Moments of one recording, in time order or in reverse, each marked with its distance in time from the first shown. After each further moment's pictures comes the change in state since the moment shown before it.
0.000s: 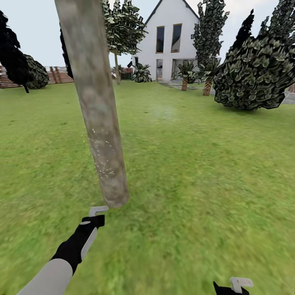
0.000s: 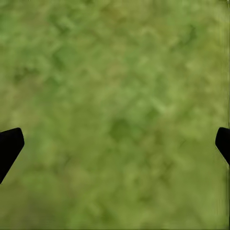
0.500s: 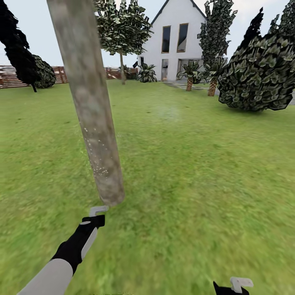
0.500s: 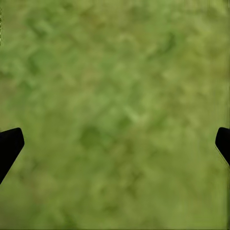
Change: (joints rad) left arm 0.000 -0.002 0.000 0.000 0.000 0.000 0.000; right arm 0.000 0.000 0.000 0.000 0.000 0.000 0.001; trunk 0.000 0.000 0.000
